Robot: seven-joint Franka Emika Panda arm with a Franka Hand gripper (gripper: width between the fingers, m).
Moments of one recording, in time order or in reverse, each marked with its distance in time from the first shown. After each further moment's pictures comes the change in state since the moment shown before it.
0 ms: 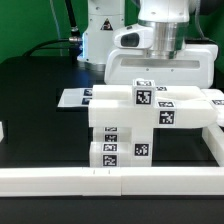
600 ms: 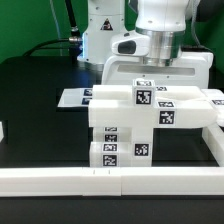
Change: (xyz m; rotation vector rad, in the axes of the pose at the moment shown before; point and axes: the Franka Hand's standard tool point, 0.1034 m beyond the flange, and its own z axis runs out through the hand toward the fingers) arm -0.006 0.005 0.010 -0.013 -0.020 0.003
